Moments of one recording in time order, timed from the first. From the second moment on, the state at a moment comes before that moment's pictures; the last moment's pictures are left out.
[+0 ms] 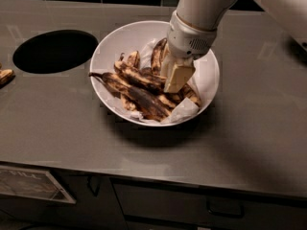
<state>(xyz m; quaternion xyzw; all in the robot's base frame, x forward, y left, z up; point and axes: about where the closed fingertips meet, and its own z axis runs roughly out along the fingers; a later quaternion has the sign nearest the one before) 0.513 -0.038 0.907 -0.76 0.63 0.08 0.11</state>
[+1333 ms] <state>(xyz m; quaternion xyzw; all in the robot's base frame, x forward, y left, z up) 0.511 -0.035 0.924 -0.77 0.63 0.07 0.12</state>
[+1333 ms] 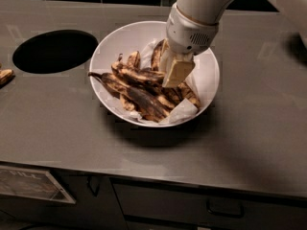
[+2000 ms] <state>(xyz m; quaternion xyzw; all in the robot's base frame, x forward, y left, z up) 0.498 -0.031 0.967 -0.77 0.61 0.04 0.16</state>
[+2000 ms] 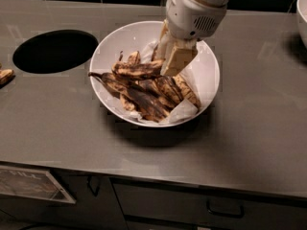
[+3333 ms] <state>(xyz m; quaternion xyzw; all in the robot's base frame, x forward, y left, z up) 0.466 -0.013 1.031 -0.79 0.57 -0.02 0.22</state>
